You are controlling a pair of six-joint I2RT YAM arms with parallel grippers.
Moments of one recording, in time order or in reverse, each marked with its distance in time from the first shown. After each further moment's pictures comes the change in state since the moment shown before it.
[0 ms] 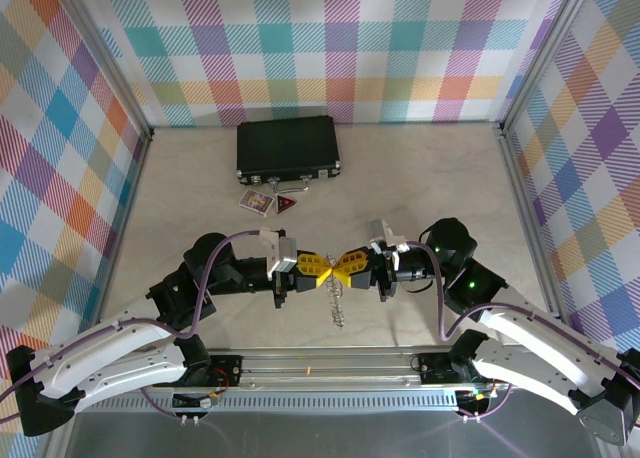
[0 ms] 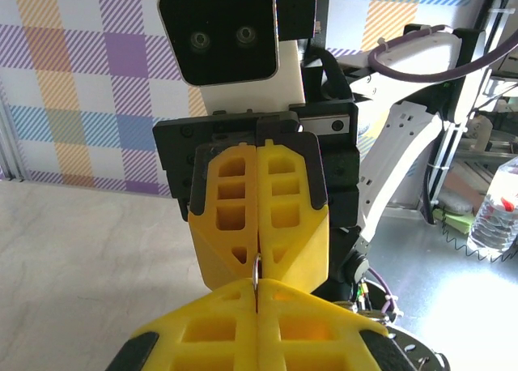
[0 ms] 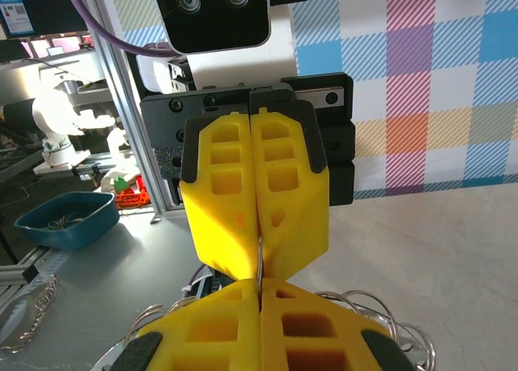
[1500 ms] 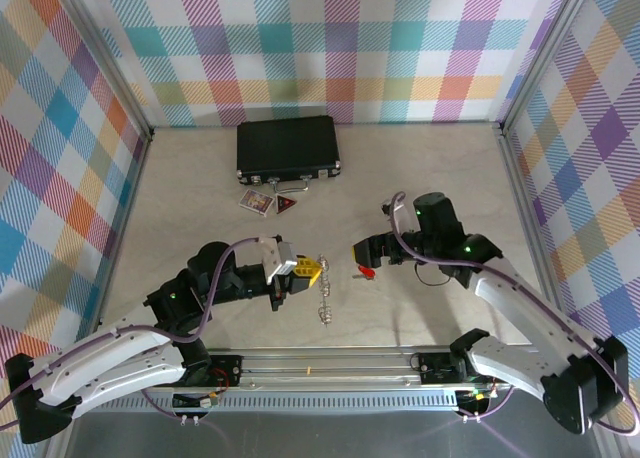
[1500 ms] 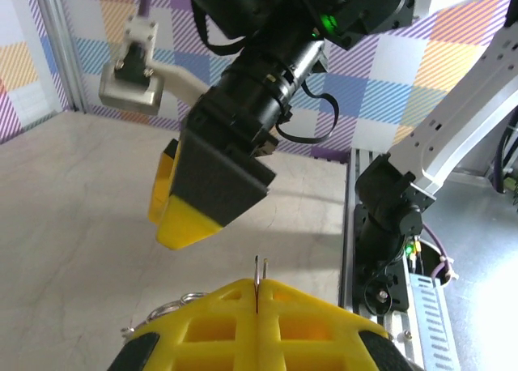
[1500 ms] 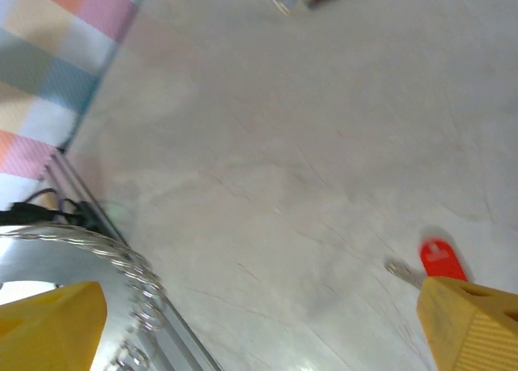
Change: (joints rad) left arm 0.014 -0.071 -0.095 -0.107 -0.152 0.027; right arm -0.290 0.217 0.138 -0.708 0.349 0.191
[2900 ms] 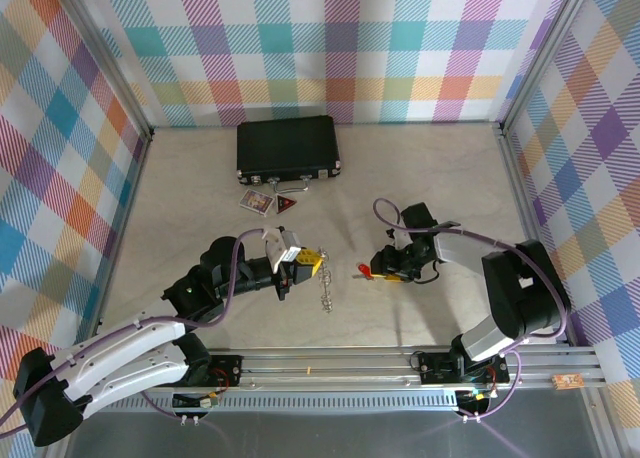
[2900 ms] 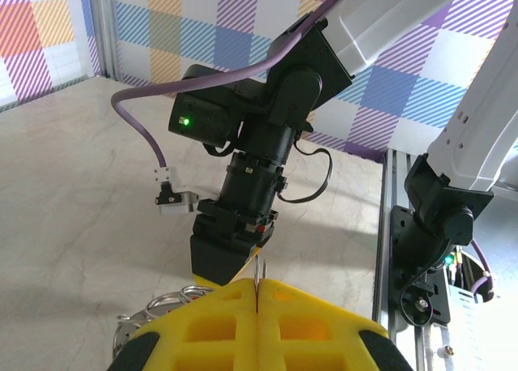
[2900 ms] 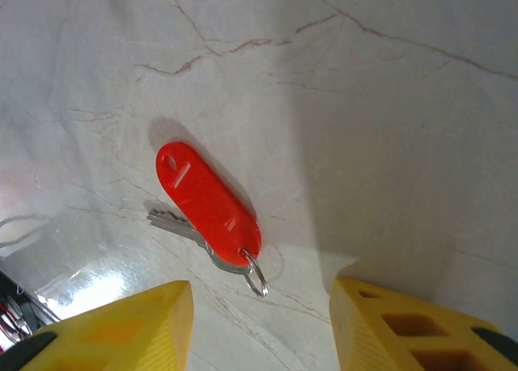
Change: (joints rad) left arm 0.112 0.094 -0.094 0.171 0.040 -0.073; right arm -0.168 0.504 -0.089 0.034 -0.039 0.082
